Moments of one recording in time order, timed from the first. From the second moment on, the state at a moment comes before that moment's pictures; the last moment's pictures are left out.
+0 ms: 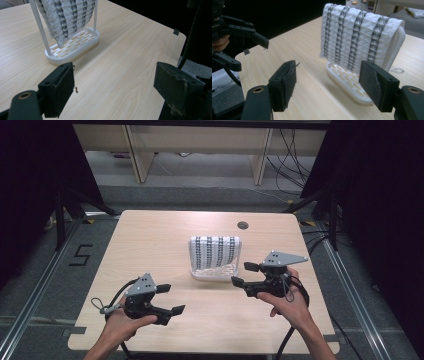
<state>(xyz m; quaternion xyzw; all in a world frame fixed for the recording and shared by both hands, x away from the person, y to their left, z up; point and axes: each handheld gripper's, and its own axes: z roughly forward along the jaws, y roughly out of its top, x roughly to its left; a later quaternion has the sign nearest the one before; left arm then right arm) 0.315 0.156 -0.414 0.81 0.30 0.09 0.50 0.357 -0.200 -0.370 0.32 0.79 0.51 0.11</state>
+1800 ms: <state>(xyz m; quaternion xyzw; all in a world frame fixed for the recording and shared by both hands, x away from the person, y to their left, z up) 0.268 0.182 -0.484 0.83 0.30 0.12 0.46 0.307 -0.214 -0.467 0.33 0.83 0.45 0.07</state>
